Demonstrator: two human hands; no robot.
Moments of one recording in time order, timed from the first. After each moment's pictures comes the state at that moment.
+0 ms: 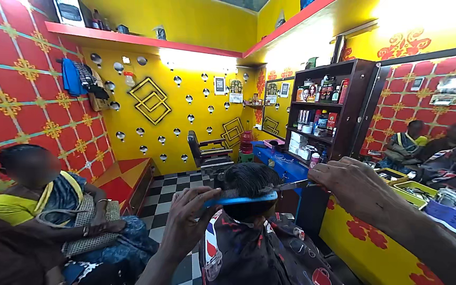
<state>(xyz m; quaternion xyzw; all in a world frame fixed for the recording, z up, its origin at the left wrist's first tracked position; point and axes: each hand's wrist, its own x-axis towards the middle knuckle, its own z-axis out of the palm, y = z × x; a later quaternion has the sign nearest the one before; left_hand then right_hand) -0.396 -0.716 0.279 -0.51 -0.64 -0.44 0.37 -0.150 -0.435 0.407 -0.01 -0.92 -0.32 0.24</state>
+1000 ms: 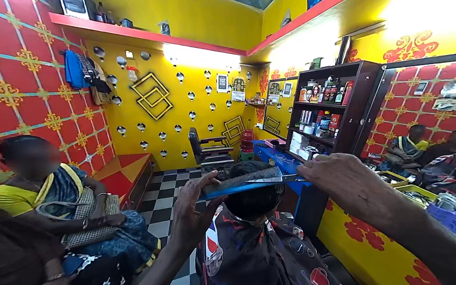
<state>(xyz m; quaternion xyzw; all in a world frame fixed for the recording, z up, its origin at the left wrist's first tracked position) -0.385 -0.706 0.287 -0.47 -0.61 -0.51 0.38 -0.168 -0.480 0.432 -0.02 -0.91 -0.37 0.16</state>
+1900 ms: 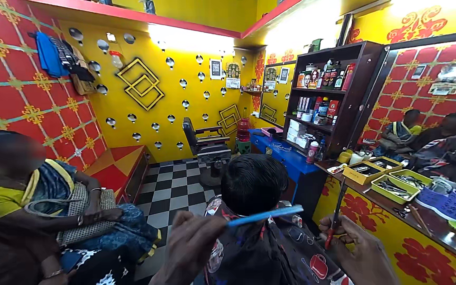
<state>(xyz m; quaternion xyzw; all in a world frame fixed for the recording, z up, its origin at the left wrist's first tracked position) -0.376 -0.724 0.243 -0.56 -0.59 -0.39 0.43 -0.119 -0.463 0.246 -0.20 -0.86 0.23 0.40</state>
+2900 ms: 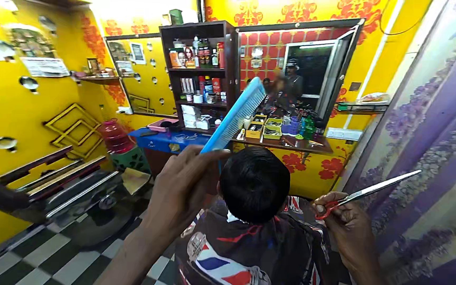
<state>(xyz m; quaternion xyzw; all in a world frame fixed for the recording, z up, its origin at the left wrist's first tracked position) -0.566 -0.617 0.357 -0.80 -0.33 -0.47 0.15 -0.229 -0.631 0.232 -0.40 -0.54 0.23 0.70</state>
